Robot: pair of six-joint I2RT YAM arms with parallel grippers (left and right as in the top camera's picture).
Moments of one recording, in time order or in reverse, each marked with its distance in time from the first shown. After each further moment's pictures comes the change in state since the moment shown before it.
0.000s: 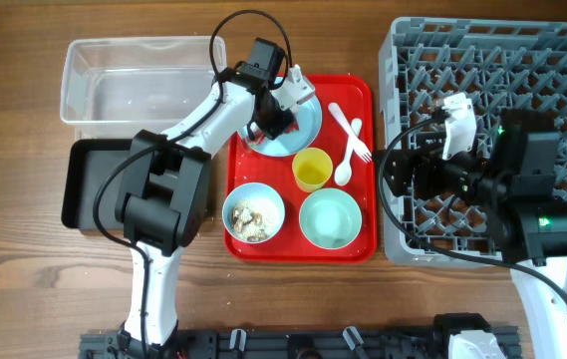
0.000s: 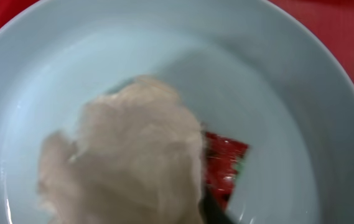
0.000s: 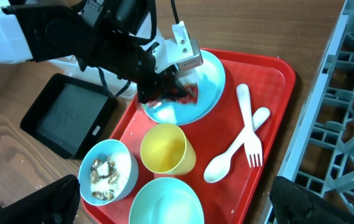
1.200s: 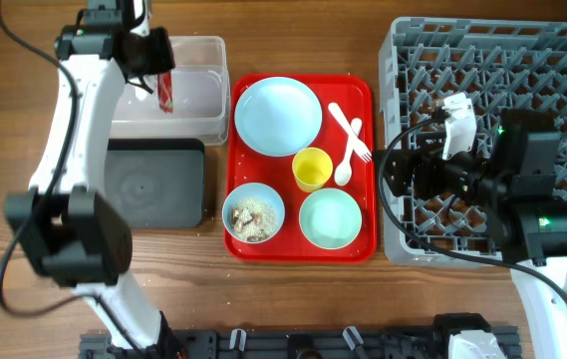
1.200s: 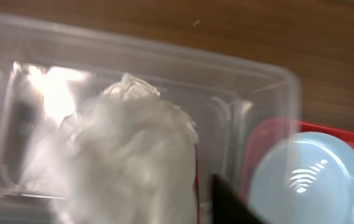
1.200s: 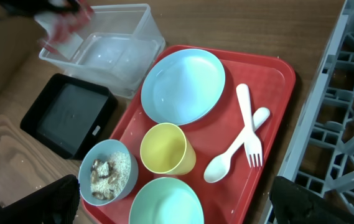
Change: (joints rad) left arm 0.414 -0.270 0.142 -0.236 -0.138 -0.690; right arm 0.000 0.000 0.000 0.000 0.000 0.000
